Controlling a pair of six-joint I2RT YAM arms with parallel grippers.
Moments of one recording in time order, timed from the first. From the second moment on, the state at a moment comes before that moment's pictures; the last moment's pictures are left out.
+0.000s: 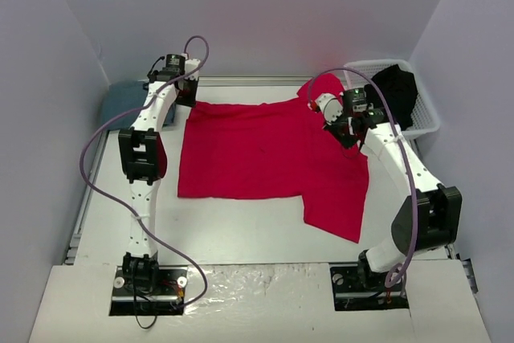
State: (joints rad) left arm -0.10 2.43 2.38 -0.85 0.17 0.11; right arm 0.22 1.54 1.33 -0.76 0.01 -0.60
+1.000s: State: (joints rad) left arm -0.10 2.58 2.46 -0.73 0.20 -0.01; right arm -0.31 1.22 1.10 -1.18 -0.28 -0.55
